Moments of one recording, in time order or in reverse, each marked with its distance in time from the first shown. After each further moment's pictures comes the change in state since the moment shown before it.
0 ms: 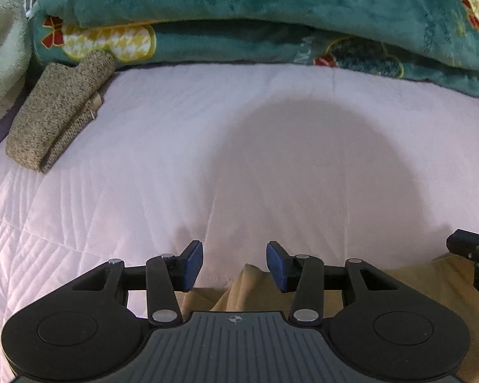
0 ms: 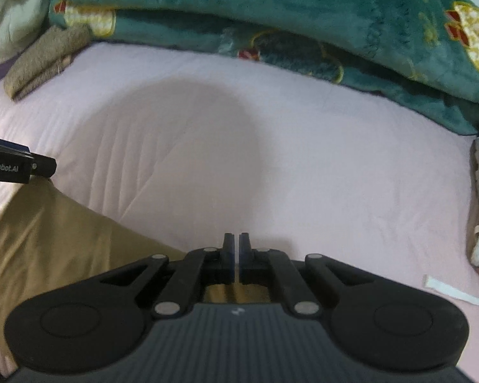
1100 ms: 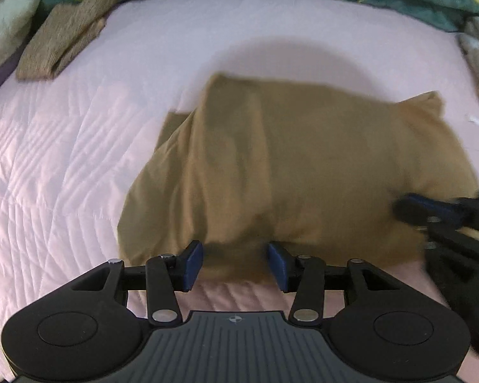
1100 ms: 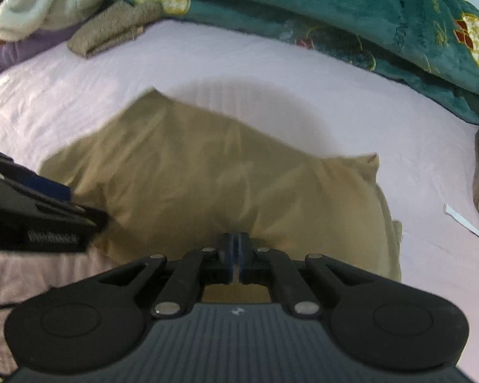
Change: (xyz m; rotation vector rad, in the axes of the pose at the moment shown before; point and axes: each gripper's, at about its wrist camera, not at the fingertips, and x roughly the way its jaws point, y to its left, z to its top) left arm -0.048 -0.006 -0.137 -0.006 0.183 -0.042; right arm -0.054 0.073 -0.080 -0.069 0.024 0.022
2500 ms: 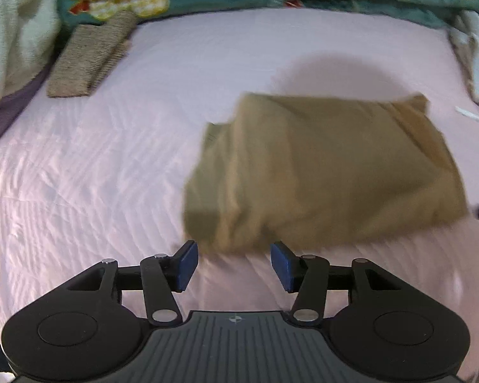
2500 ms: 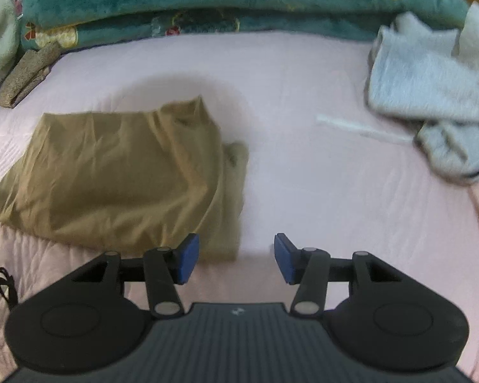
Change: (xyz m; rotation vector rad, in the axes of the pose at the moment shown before) left arm -0.084 0.009 -0.018 0.137 -0.011 0.018; right arm -0.056 -0.124 -0.052 0.337 0.024 -0.066
